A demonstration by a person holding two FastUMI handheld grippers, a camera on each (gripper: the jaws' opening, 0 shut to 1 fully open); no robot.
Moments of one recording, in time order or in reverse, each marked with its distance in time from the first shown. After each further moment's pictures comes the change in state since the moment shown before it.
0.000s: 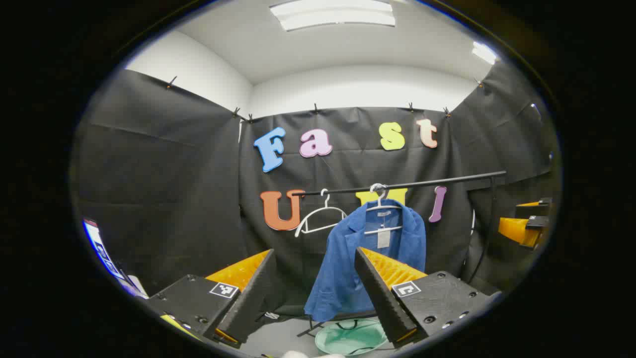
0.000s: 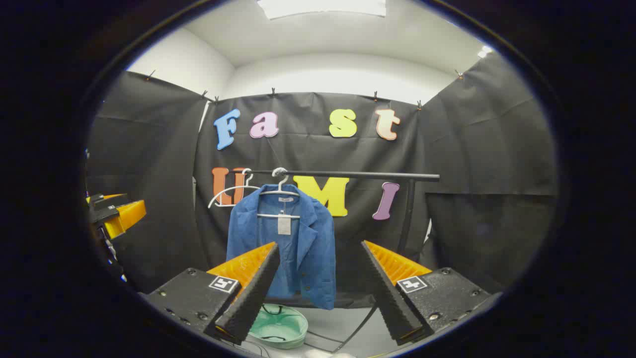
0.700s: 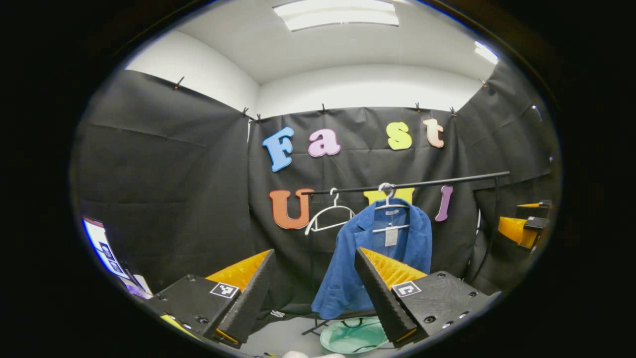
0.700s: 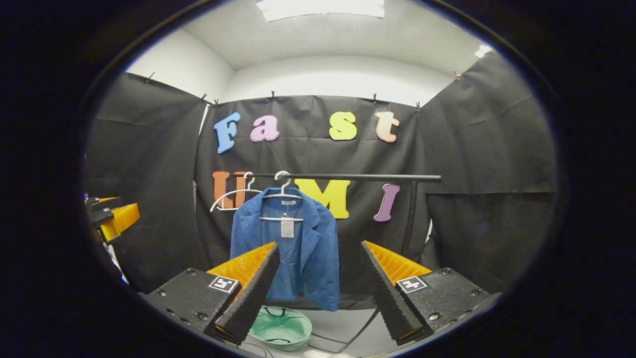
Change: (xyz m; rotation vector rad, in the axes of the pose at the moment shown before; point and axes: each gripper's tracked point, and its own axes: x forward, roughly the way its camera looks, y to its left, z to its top) left arm -0.017 0.019 -0.002 -0.007 0.016 0.045; right arm -0.005 0.015 -0.002 0.017 -0.010 0.013
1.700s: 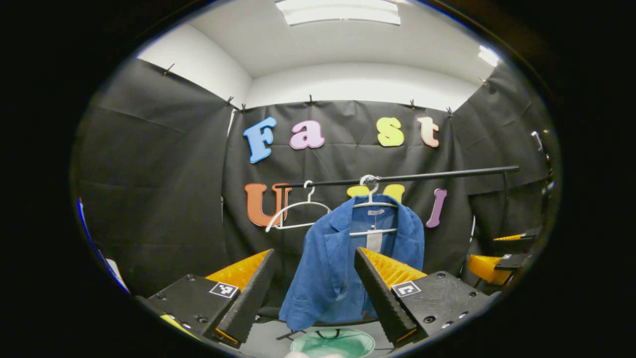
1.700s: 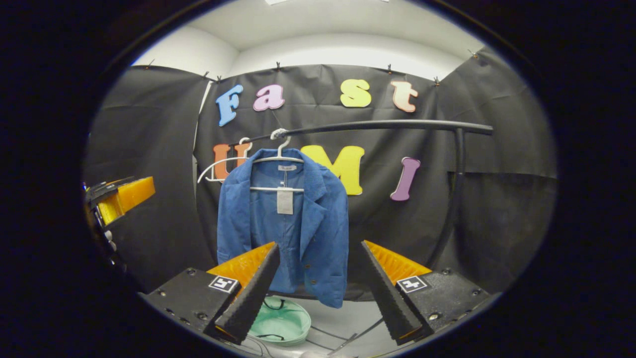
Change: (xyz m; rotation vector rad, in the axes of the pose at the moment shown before) left arm 0.115 -0.092 -0.031 -0.048 -0.050 -0.047; right arm 0.156 -0.014 -0.078 -0.025 0.111 0.087
